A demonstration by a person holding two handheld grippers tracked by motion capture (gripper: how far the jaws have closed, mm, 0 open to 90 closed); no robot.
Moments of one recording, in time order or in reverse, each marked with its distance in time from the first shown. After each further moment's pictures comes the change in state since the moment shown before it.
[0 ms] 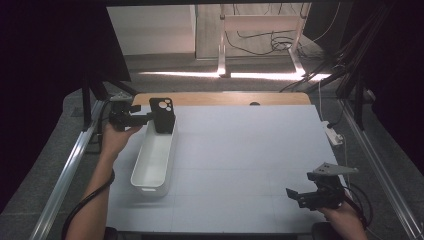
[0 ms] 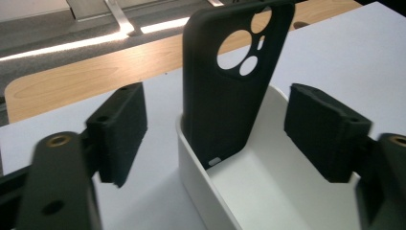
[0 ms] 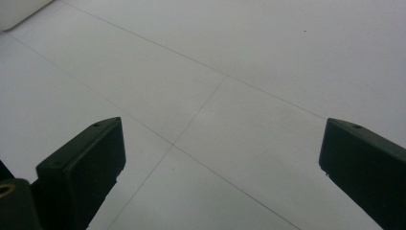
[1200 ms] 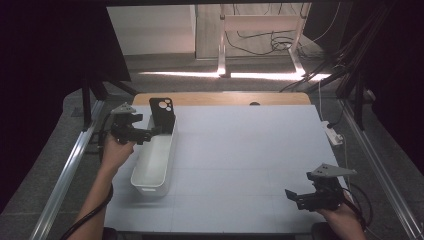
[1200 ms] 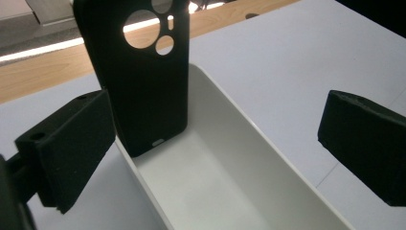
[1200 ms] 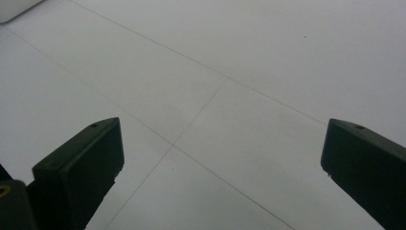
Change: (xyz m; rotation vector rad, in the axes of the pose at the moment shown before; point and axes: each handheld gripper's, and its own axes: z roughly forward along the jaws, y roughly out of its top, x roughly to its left) left arm -0.044 -0.016 -0.022 -0.003 -0.087 0.058; right arm 0.005 0.000 0.000 -0.007 -0.018 -0.038
